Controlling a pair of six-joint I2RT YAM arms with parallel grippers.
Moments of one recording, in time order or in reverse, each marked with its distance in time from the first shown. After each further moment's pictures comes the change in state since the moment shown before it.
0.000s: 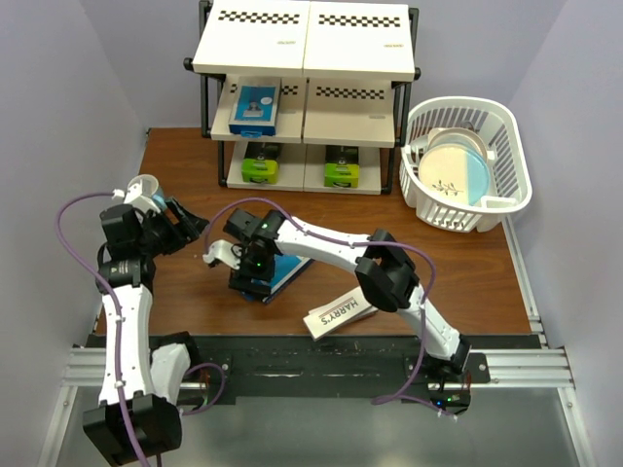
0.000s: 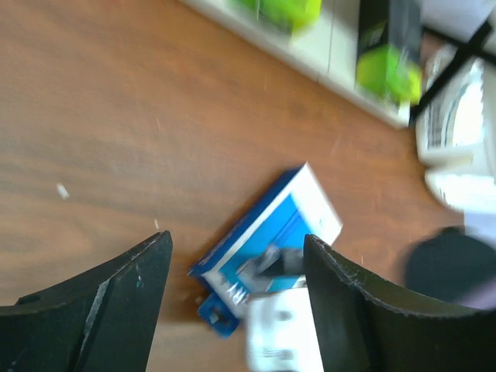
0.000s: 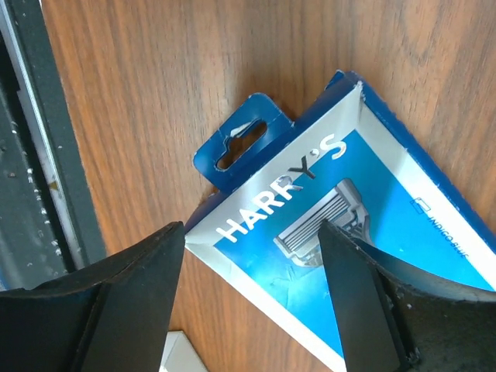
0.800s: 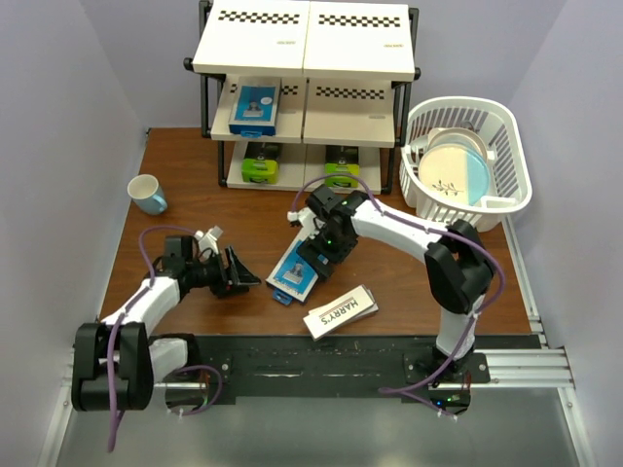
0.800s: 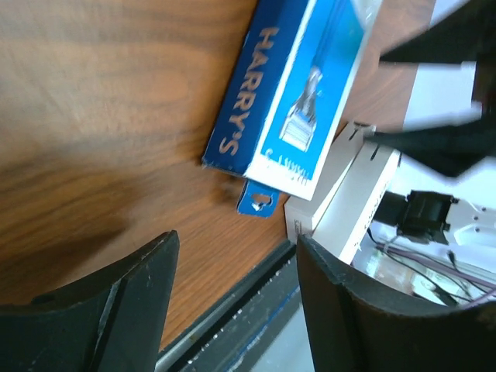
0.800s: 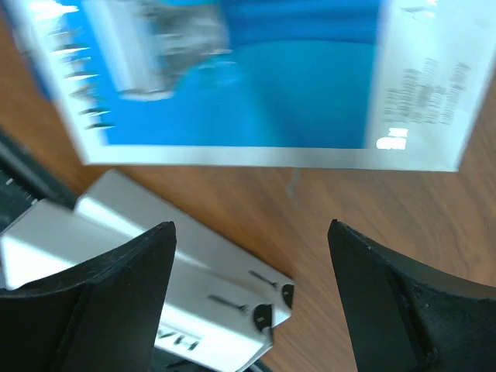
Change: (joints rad) left arm -0.250 0.286 -0.381 0.249 0.361 -0.033; right arm -0.293 -0.463 -0.592 0.060 0.123 0.282
